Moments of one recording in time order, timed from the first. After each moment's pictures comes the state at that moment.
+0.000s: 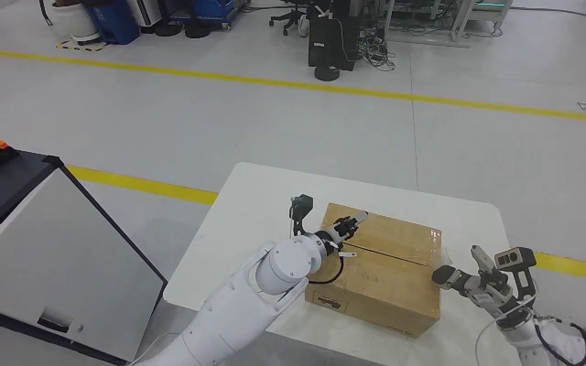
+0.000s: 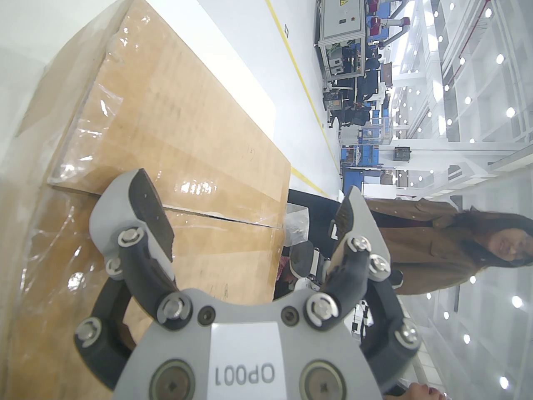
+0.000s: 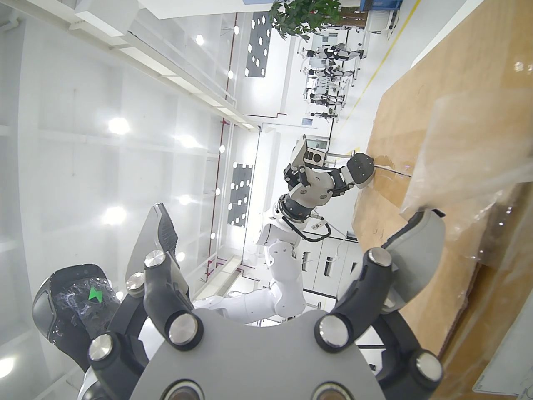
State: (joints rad) left arm 1.01 -1.45 -0.79 -1.53 -0.08 0.55 -0.19; right arm -1.84 -0.86 1.72 -1.66 0.94 -0.34 0.87
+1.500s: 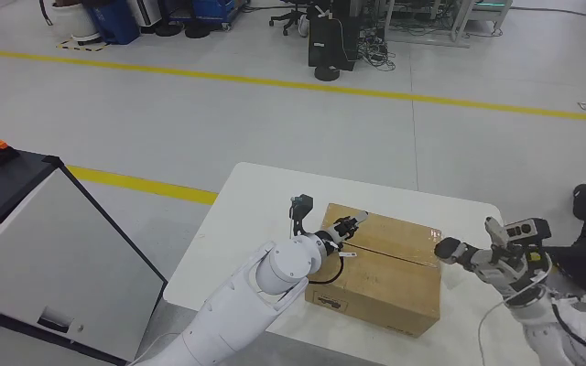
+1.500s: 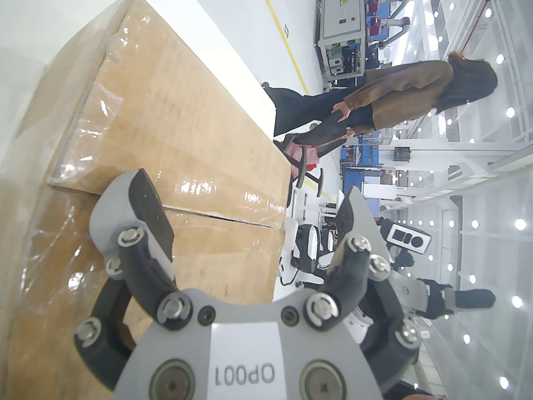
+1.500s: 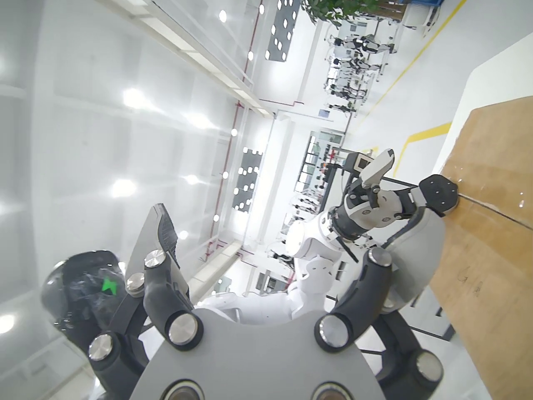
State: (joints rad) left arm 1.01 -1.45 -0.79 -1.53 -0.08 0.55 -0.19; right arm -1.79 -0.90 1.83 -1.79 1.01 -0.19 0.88
